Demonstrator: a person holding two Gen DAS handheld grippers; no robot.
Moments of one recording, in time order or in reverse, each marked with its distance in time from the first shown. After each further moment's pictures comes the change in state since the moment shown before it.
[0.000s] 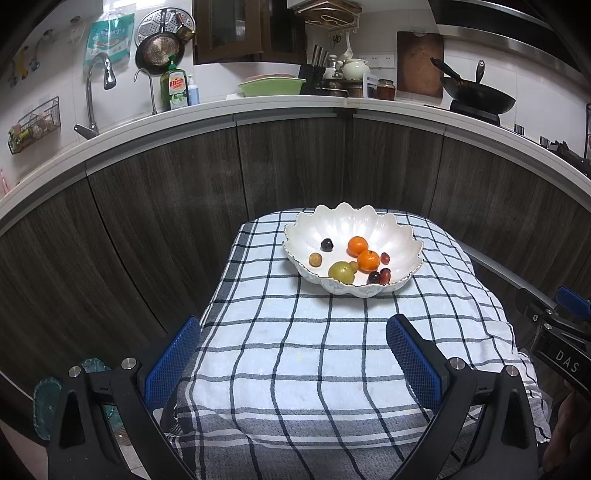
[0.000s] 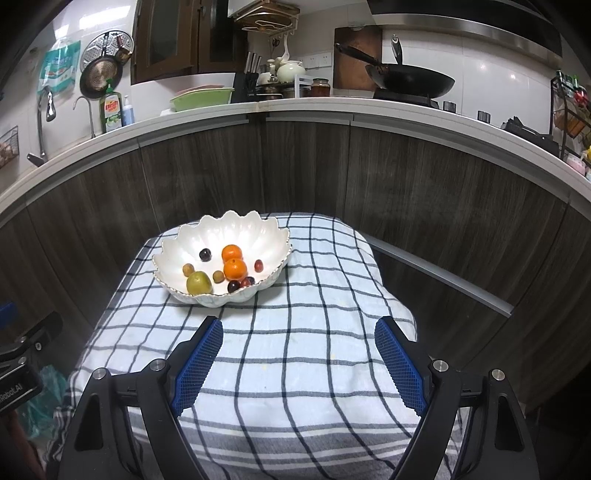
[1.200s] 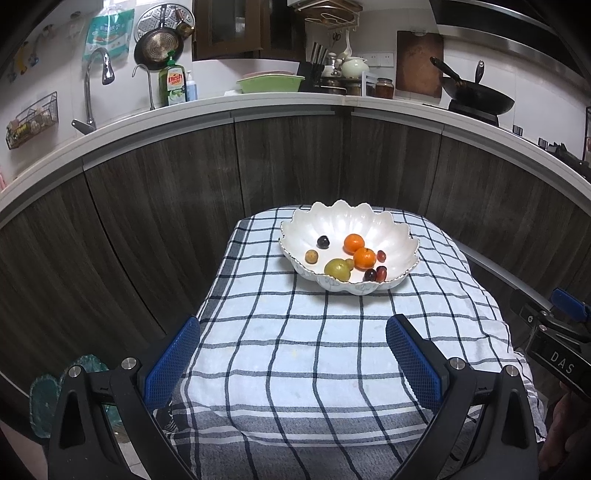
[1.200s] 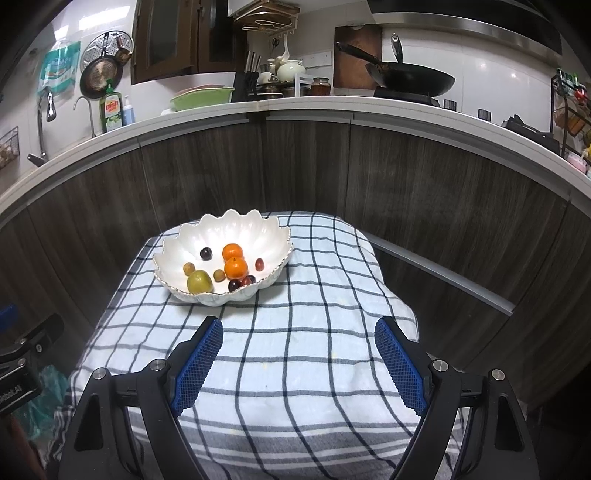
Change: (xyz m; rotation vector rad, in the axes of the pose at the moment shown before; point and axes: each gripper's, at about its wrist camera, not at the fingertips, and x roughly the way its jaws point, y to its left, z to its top) left arm 0.002 -0.002 -0.002 -0.011 0.008 -0.019; right arm 0.000 0.001 -0.003 0.003 0.002 0.001
